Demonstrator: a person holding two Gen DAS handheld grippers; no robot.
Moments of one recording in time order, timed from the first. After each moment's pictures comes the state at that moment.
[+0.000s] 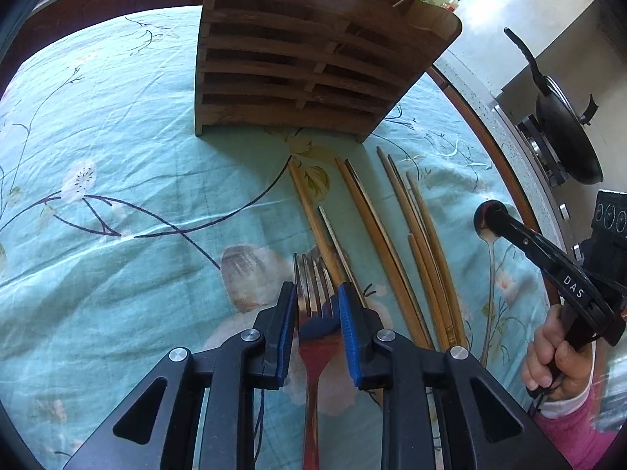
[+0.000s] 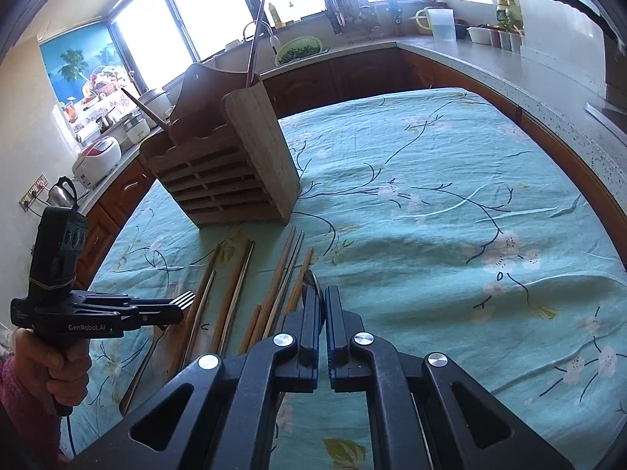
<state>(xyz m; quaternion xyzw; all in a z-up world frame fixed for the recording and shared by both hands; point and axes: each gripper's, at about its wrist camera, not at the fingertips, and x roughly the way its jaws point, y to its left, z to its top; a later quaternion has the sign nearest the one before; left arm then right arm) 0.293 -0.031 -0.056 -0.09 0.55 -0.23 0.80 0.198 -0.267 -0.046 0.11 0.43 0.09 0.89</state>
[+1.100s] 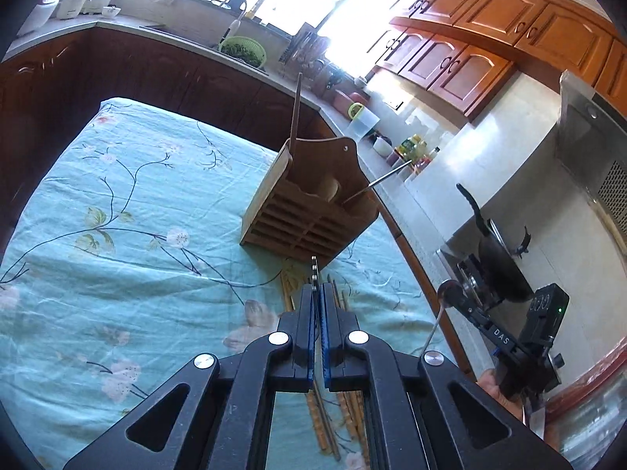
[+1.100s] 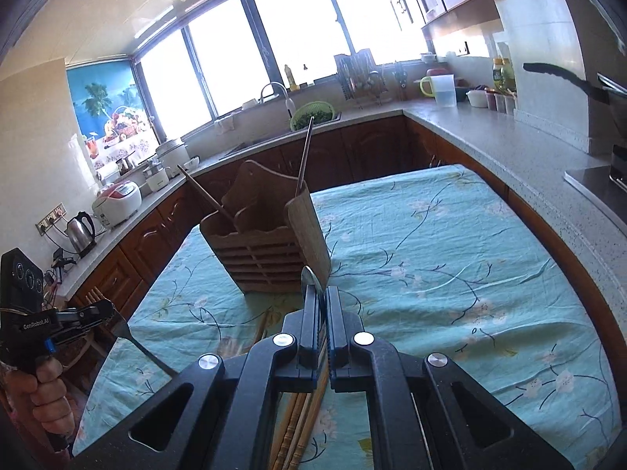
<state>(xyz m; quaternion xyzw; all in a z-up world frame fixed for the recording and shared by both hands) 0.139 0.090 0.053 -0.27 0.34 -0.20 0.88 0.162 -0.257 0.039 0.12 0.32 0.08 0.94</state>
